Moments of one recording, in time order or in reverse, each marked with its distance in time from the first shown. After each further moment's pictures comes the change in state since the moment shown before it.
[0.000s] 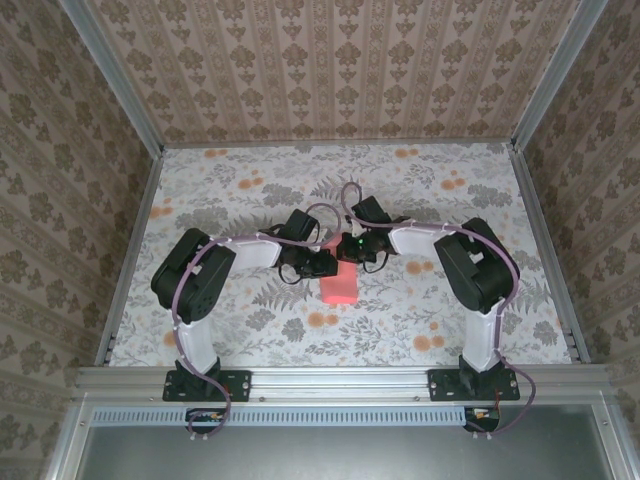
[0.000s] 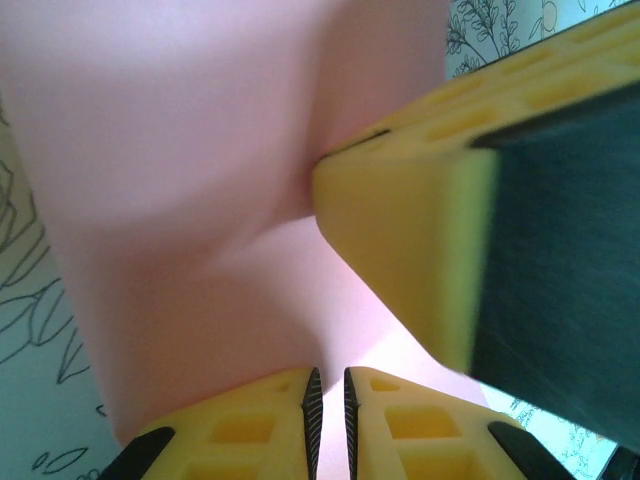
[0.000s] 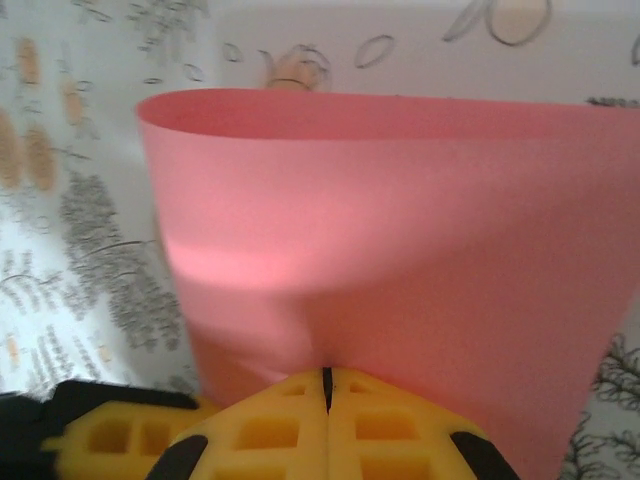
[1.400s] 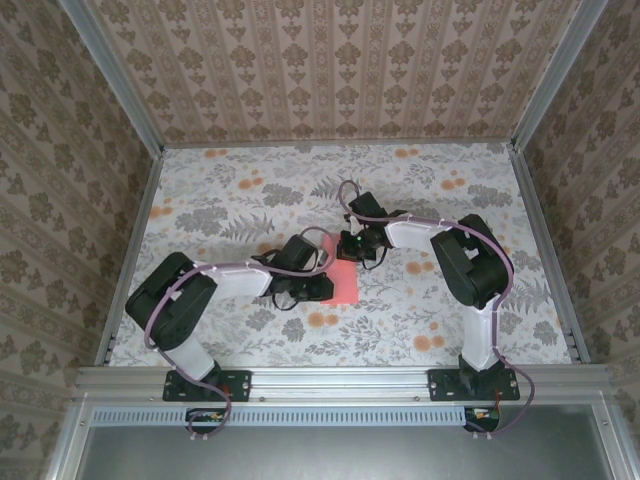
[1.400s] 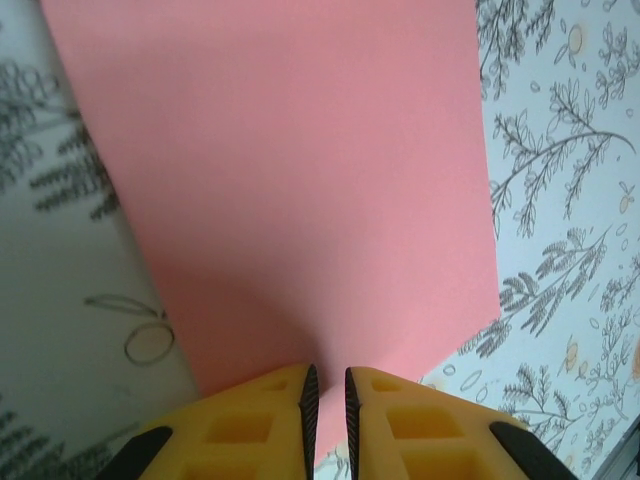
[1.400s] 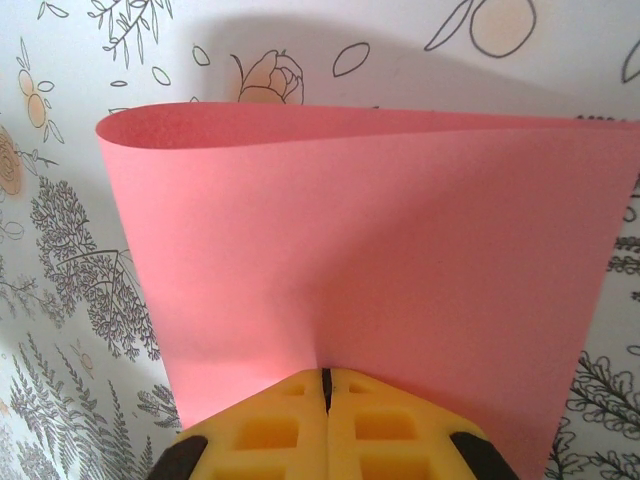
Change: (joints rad) left arm -0.131 -0.230 -0.269 0.080 -0.119 -0.124; right arm -0.011 0.037 0.077 -0.102 0.002 -0.023
